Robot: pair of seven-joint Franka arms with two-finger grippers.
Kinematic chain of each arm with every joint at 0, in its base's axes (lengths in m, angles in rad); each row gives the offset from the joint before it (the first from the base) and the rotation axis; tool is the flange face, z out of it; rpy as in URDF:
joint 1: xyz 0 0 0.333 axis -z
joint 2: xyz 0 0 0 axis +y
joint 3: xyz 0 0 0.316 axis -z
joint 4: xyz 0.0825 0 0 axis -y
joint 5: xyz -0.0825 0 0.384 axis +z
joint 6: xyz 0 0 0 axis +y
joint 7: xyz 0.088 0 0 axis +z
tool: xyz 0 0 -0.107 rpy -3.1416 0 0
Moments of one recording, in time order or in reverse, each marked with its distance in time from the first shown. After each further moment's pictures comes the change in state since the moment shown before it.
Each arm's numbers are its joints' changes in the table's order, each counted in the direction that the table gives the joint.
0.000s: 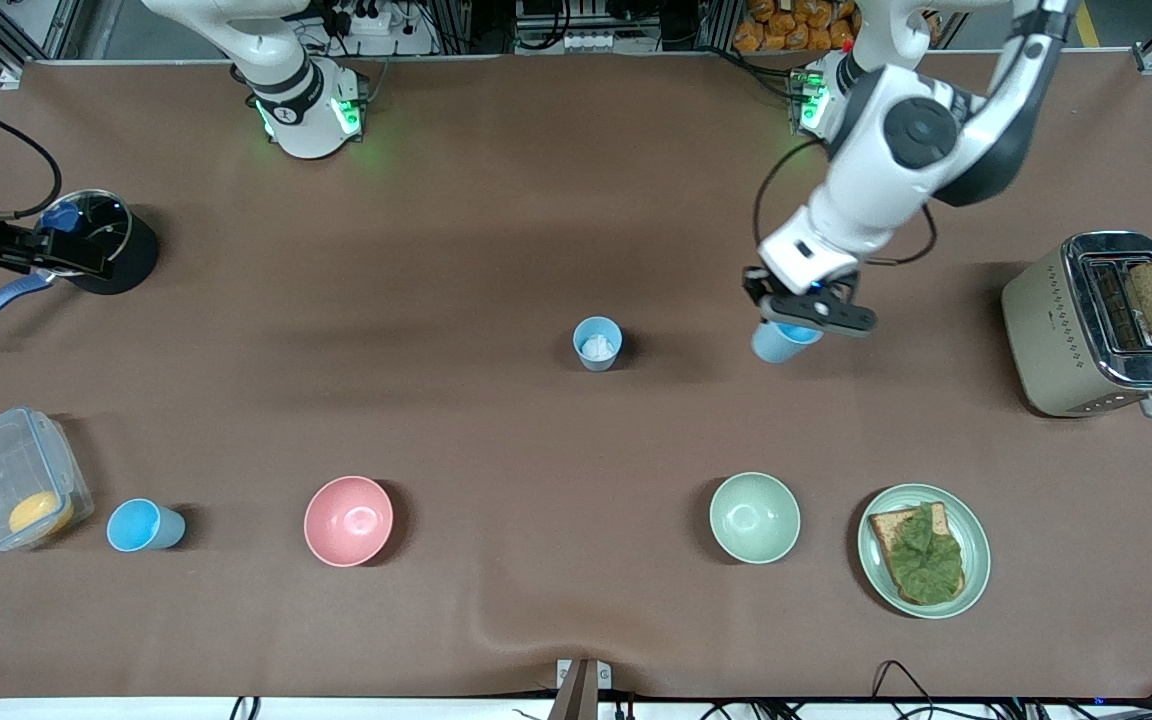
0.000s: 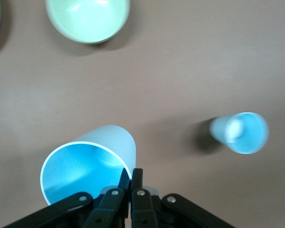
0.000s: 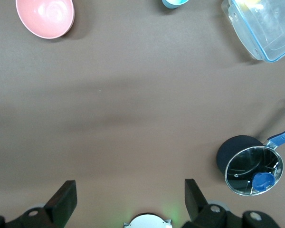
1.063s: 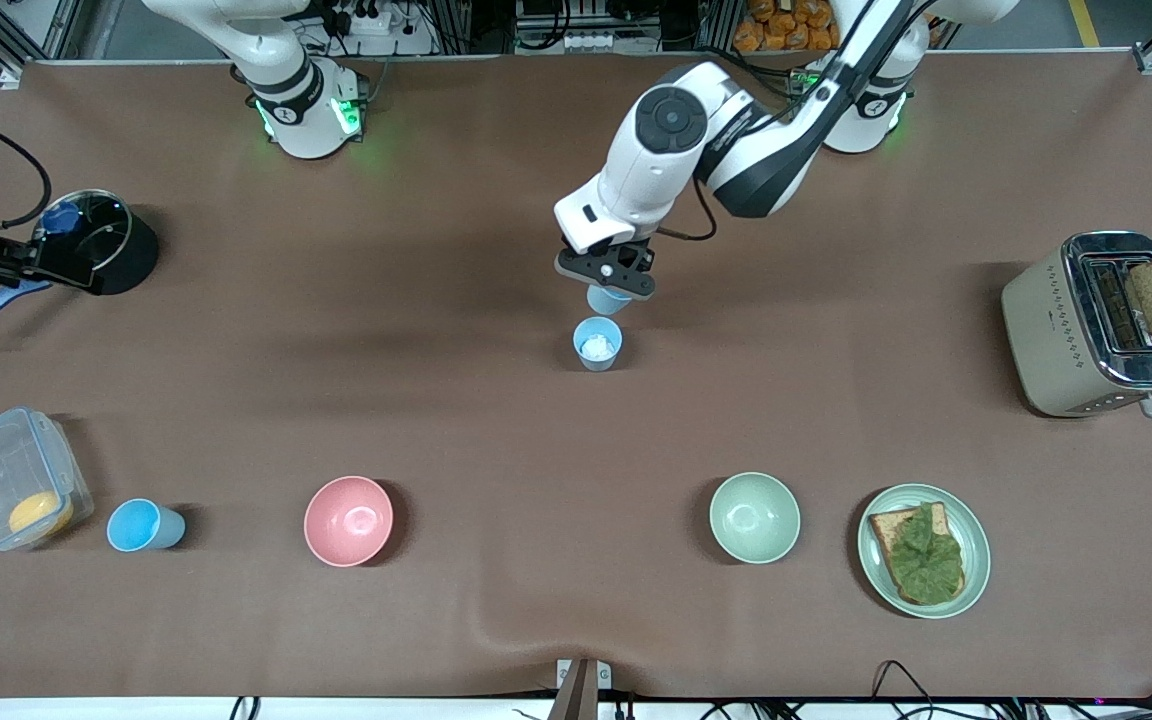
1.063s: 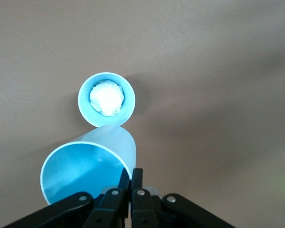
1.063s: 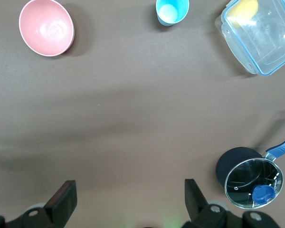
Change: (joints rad) left arm 0.323 0.304 0.011 0.230 0.019 -0.005 0.229; right arm 0.007 0.005 0.004 -0.001 -0.002 -0.059 -0.002
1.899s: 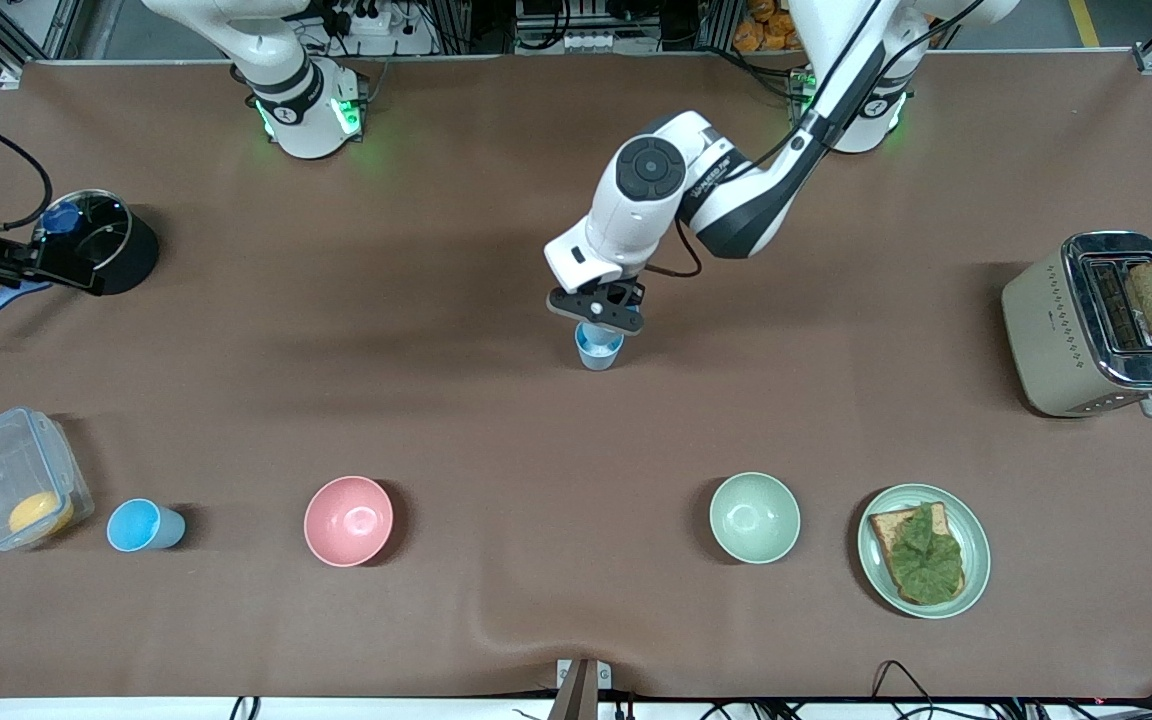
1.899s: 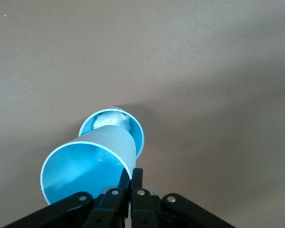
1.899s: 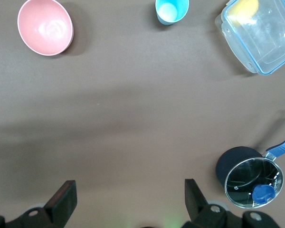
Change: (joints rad) left arm 0.036 0.121 -0.064 0.095 0.063 -0.034 0.031; right arm 0.000 0.002 0.000 -0.002 0.000 0.000 0.000
